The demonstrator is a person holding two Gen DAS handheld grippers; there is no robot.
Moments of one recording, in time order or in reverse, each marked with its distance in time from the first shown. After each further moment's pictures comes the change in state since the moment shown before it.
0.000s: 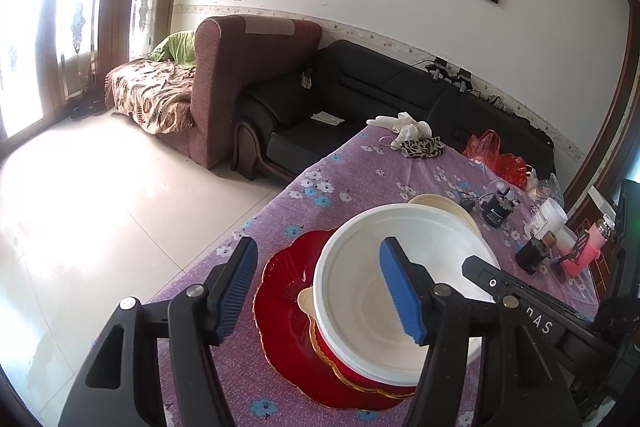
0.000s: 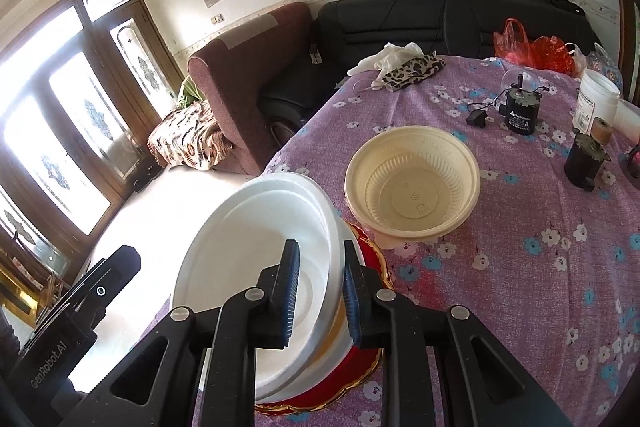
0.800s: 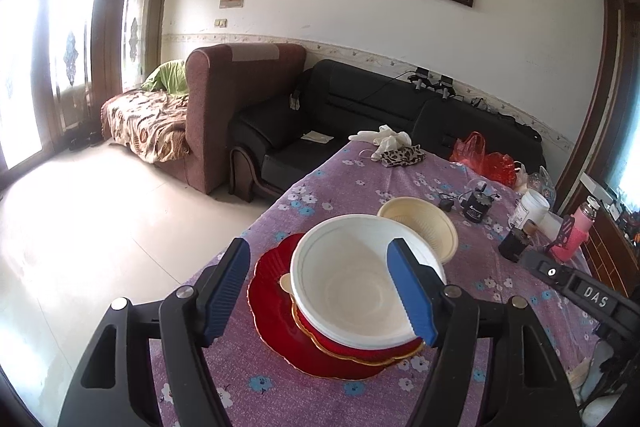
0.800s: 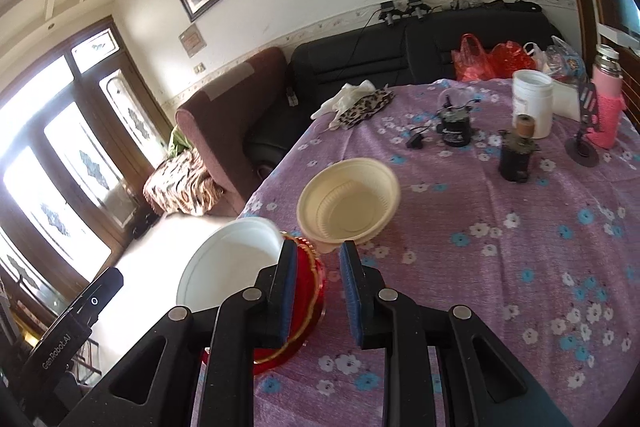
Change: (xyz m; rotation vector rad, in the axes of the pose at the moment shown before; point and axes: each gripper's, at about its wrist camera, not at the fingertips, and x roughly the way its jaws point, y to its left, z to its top) left arm -0.058 -0.029 -0.010 0.090 -0.079 -0.010; right arm -0.106 -0.067 -0.020 0.129 -0.165 -0.028
